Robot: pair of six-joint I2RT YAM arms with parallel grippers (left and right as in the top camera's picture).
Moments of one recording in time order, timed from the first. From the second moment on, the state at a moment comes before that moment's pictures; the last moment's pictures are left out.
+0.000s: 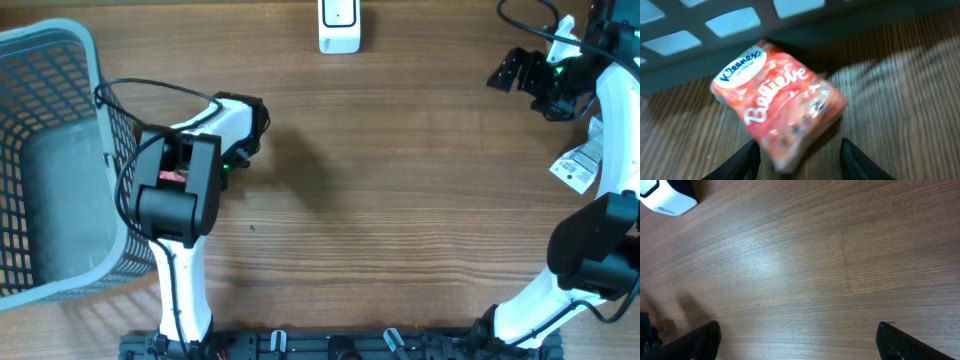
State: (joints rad) left arm -0.22 2.24 1.42 -1.17 -0.78 -1.96; right arm -0.26 1.90 1.81 -1.21 -0.35 0.10
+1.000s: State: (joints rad) left arm -0.23 2.24 1.37 -1.27 -0.81 -1.94; right arm -0.26 1.90 1.81 -1.21 -0.35 0.10
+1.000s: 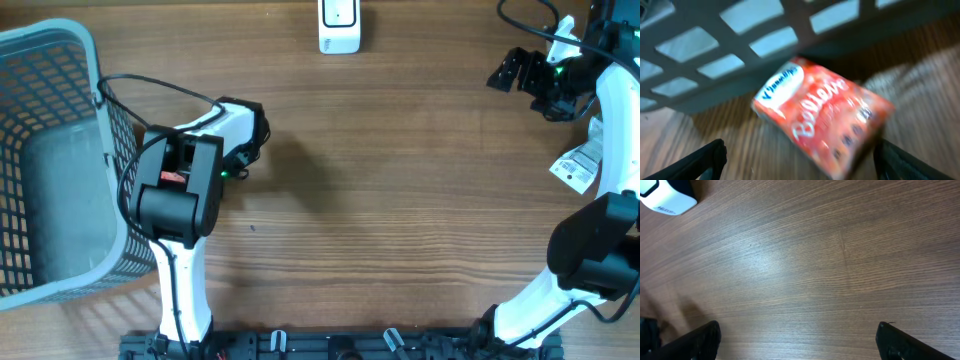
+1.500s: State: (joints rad) left arm -0.22 2.21 1.22 -1.12 -0.94 -1.98; right arm -0.26 1.90 1.81 -1.22 -0.35 0.10
